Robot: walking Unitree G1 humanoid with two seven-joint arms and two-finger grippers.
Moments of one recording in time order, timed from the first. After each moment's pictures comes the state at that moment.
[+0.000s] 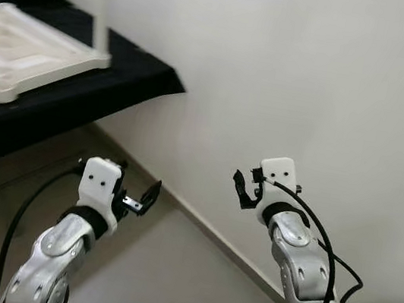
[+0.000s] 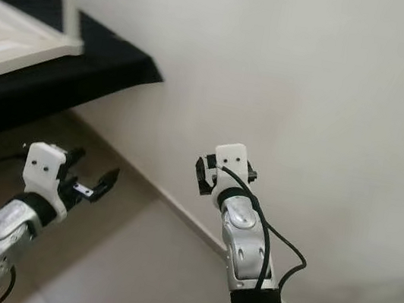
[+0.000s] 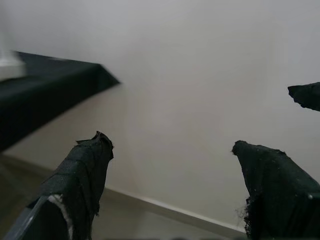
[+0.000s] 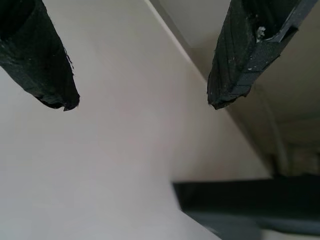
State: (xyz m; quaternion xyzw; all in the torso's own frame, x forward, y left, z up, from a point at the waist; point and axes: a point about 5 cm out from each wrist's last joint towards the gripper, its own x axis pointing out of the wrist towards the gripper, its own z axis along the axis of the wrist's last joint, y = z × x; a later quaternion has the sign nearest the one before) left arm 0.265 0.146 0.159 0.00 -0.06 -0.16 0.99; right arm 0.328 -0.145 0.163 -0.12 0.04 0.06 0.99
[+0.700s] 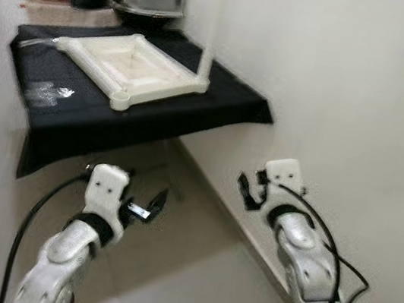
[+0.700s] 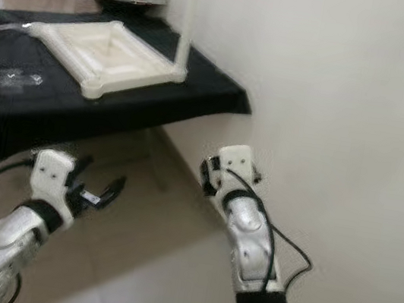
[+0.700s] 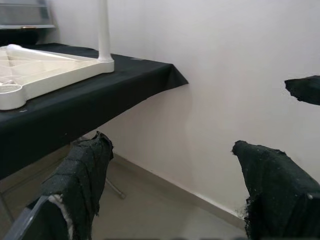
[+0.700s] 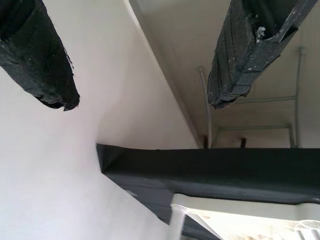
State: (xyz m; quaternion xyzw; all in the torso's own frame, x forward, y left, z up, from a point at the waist) left arm 0.264 0.146 0.156 0.00 -0.05 -0.16 0.99; right arm 0.329 -0.147 0.163 -0.12 0.03 0.06 0.99
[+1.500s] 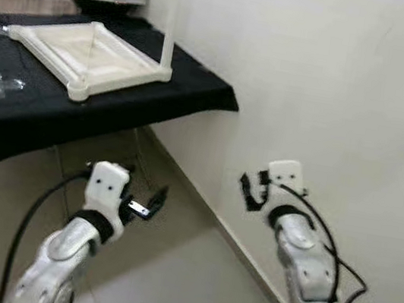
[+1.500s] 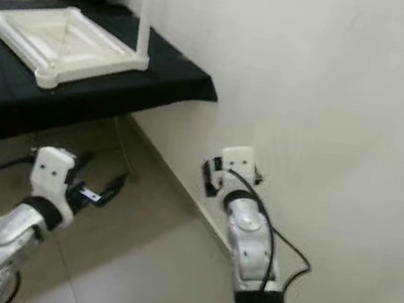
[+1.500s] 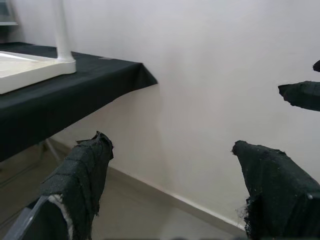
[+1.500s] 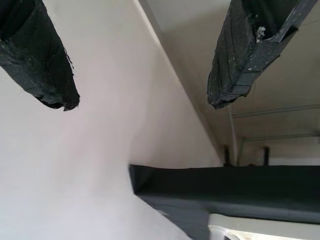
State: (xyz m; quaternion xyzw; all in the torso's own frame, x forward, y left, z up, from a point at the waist) left arm 0.264 0.143 0.157 0.00 -0.05 -0.16 0.99; right arm 0.329 -0.150 0.159 -0.12 0.04 0.05 0.99
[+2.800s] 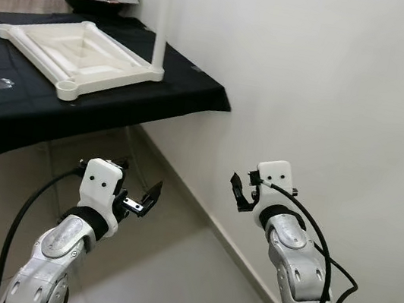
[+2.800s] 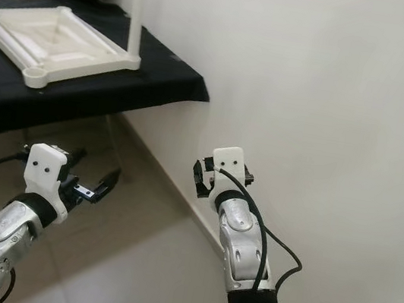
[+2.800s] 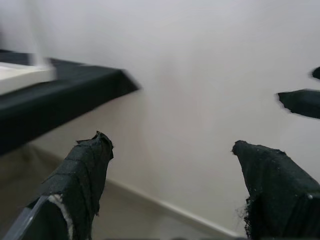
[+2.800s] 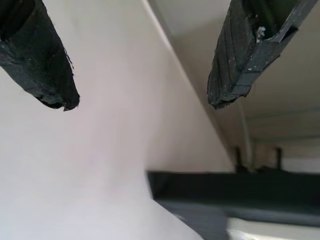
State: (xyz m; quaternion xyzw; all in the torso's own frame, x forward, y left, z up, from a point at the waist) left arm 0.263 0.141 0.157 -0.01 -0.06 -0.17 0.98; right arm 0.328 -0.151 0.153 -0.12 0.05 0.05 0.99
